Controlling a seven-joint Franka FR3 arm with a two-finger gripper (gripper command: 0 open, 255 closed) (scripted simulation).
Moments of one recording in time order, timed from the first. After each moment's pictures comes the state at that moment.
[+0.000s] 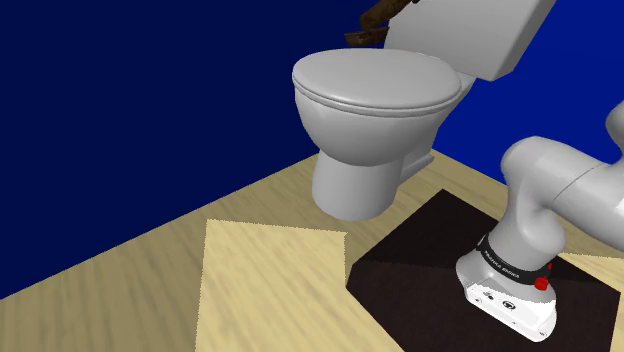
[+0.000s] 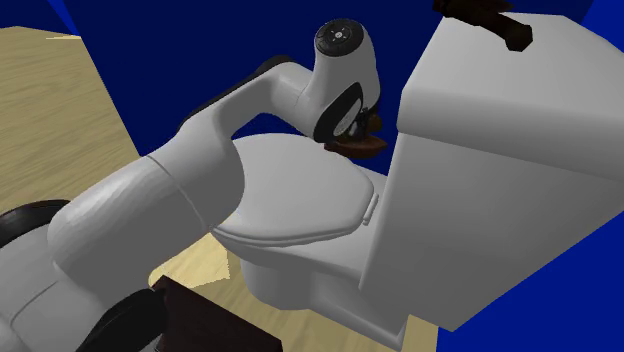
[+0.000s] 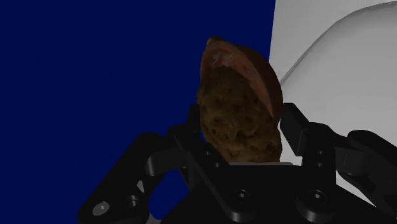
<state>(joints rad) 1.26 -0.51 -1.49 -1.56 -0.31 2.25 -1.76</state>
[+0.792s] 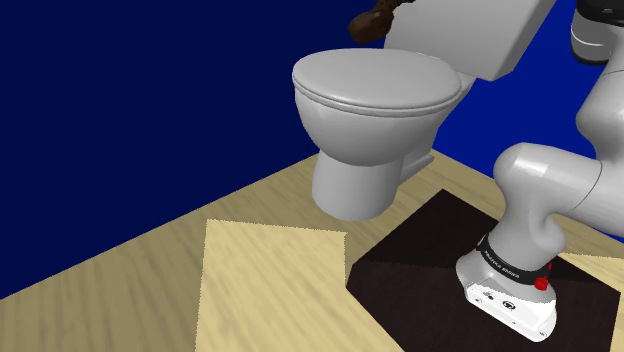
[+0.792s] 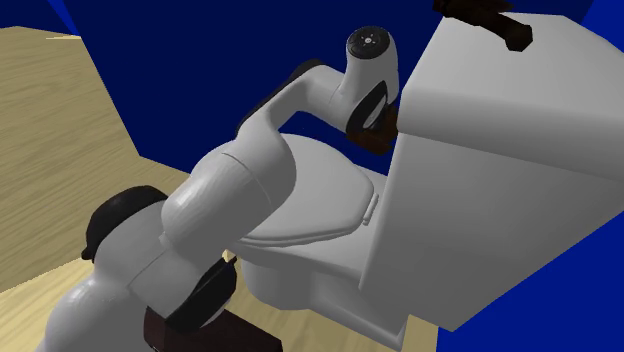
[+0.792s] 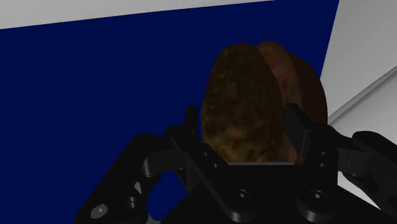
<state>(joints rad) 1.77 -0.64 -1.87 -1.22 -0.44 2.21 -1.73</state>
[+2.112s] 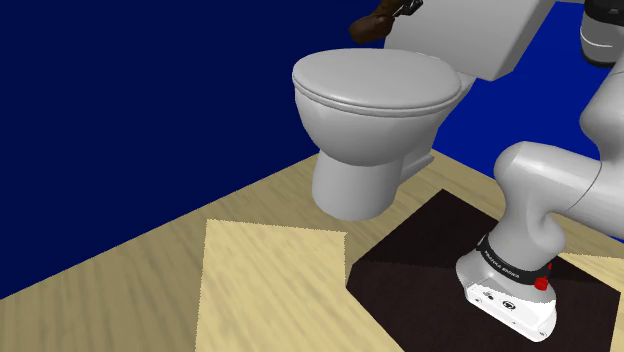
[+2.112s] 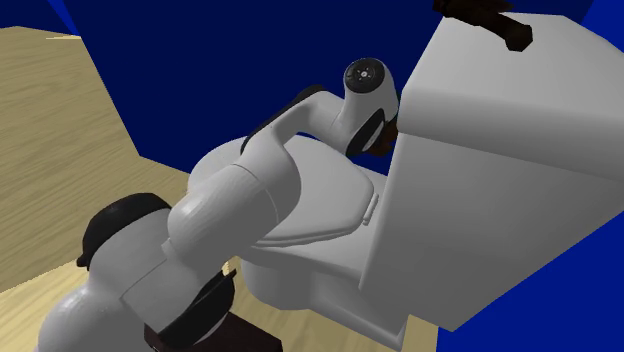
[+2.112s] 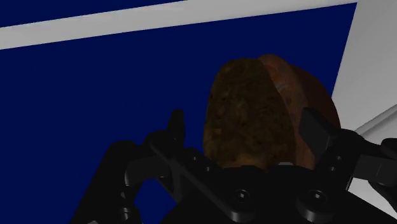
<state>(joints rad) 1.70 -0.65 -1.87 -1.38 -0.44 2.43 -1.74</state>
